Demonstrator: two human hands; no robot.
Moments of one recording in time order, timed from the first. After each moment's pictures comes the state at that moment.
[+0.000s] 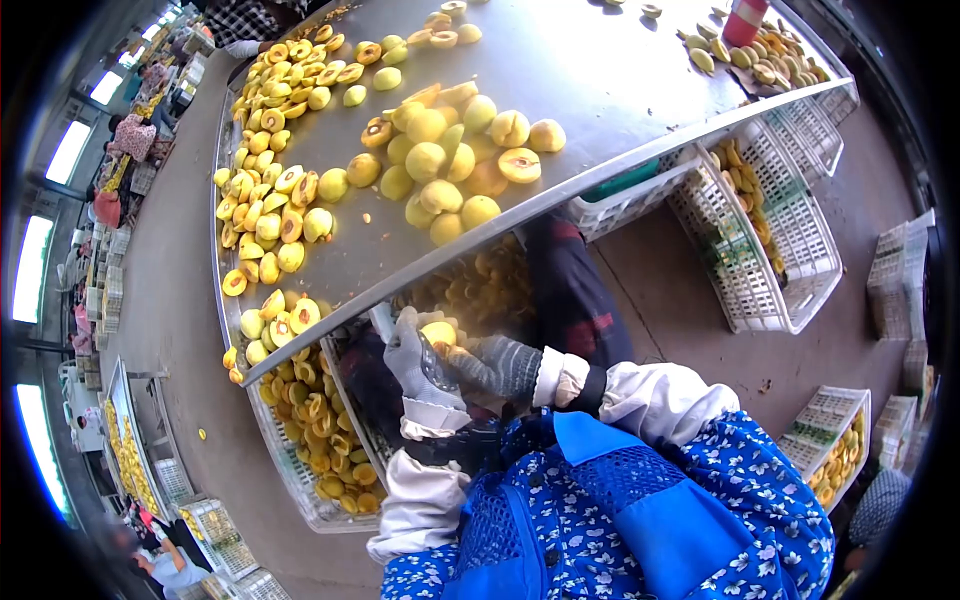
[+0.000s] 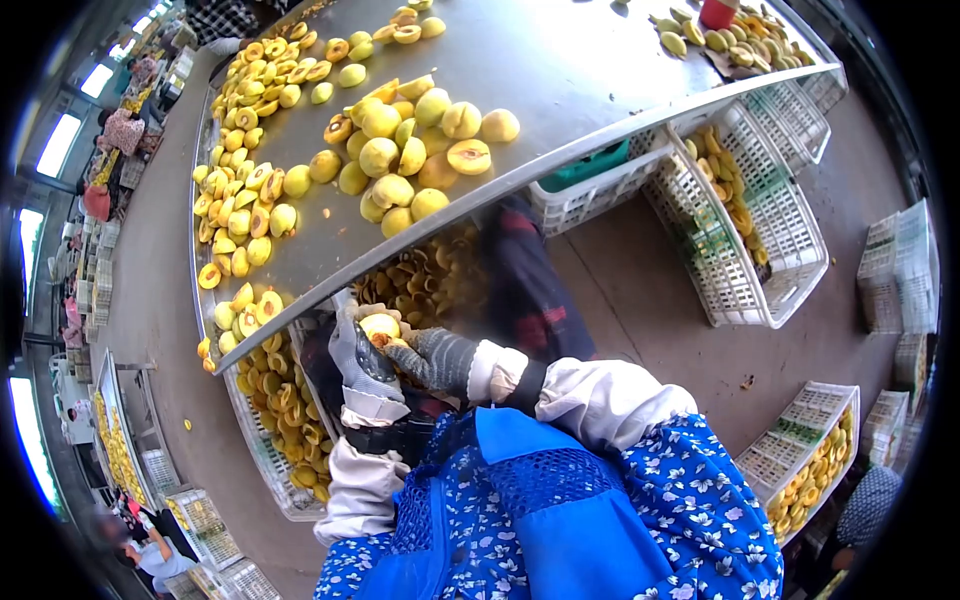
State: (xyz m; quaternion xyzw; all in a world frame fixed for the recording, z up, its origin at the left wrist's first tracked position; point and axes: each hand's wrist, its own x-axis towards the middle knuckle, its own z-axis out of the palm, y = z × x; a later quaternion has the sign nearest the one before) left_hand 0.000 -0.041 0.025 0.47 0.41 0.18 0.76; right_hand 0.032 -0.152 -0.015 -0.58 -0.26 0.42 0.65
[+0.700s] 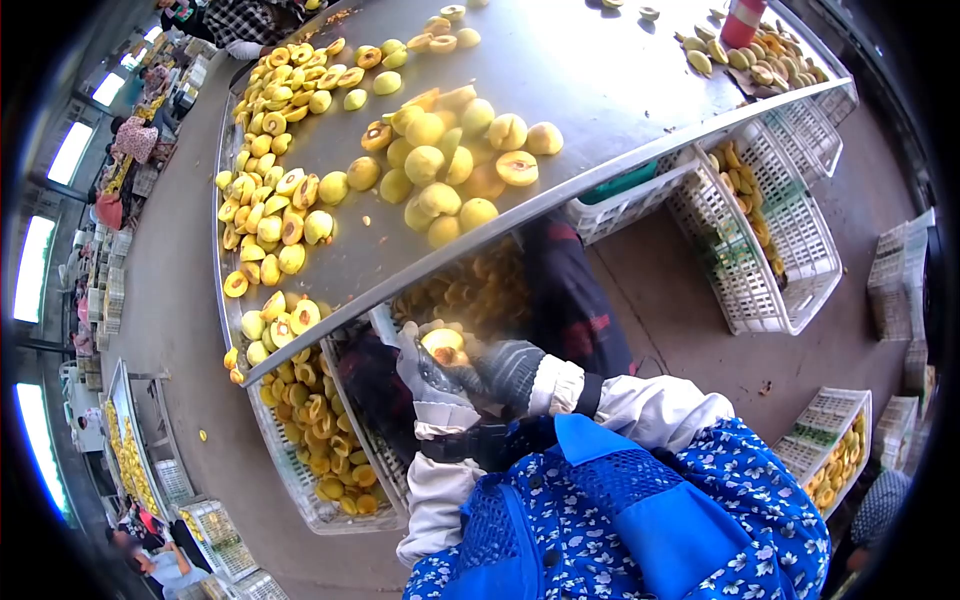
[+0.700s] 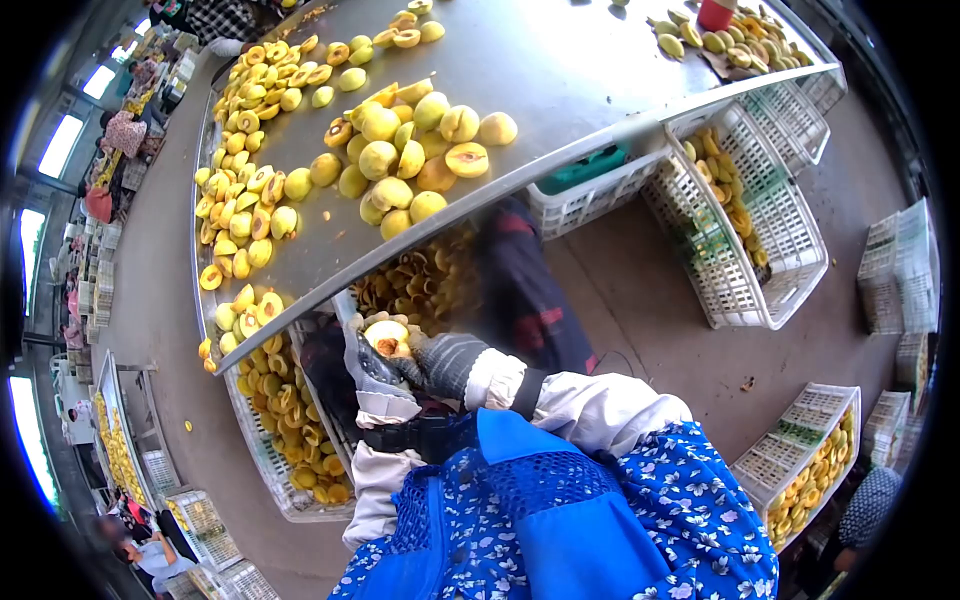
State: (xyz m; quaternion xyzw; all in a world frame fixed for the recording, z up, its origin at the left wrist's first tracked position) left_hand -0.013 -0.047 -0.004 0.32 0.42 0.19 0.83; right_hand 0.031 -0.169 0.002 -0.81 -0.37 0.28 0.37
